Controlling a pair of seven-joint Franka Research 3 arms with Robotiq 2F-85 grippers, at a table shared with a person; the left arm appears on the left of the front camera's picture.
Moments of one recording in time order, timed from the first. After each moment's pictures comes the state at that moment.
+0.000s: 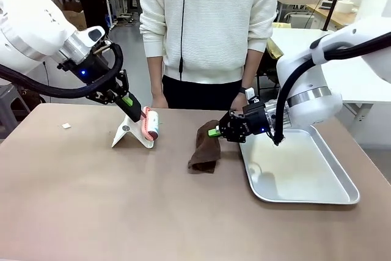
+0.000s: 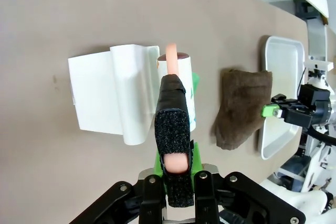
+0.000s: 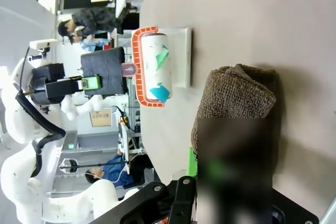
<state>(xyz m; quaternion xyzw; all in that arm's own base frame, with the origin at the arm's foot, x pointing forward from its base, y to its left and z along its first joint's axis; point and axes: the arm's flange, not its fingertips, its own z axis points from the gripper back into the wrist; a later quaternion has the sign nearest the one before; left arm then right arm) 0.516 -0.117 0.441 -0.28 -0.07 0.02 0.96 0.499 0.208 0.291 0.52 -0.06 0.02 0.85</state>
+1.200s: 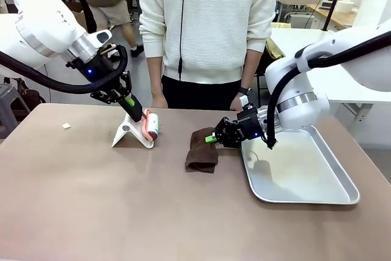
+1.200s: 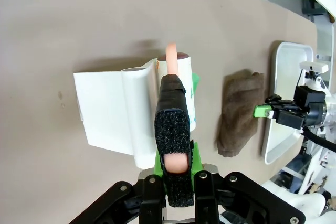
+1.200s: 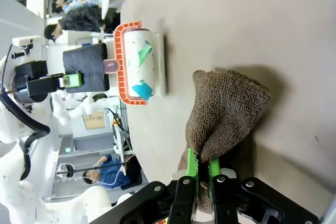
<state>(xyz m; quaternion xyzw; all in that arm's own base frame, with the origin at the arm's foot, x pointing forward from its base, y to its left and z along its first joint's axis) 0.553 -0.116 0.428 -0.26 -0.04 0.03 0.96 0.517 0.216 0.258 0.50 -0.04 0.01 0.87</state>
